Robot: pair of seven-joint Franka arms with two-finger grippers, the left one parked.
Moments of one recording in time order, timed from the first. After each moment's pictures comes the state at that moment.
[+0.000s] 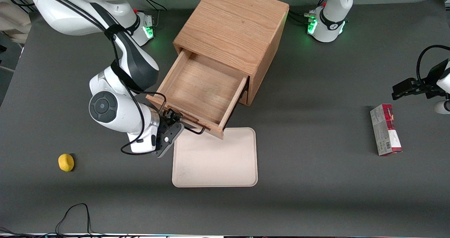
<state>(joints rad) 0.03 0.59 0.50 -1.37 -0.09 1.90 -0.36</state>
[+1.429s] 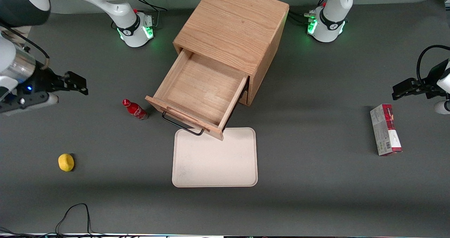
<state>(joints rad) 0.02 -0.01 0.05 -1.63 0.01 1.57 -0.11</state>
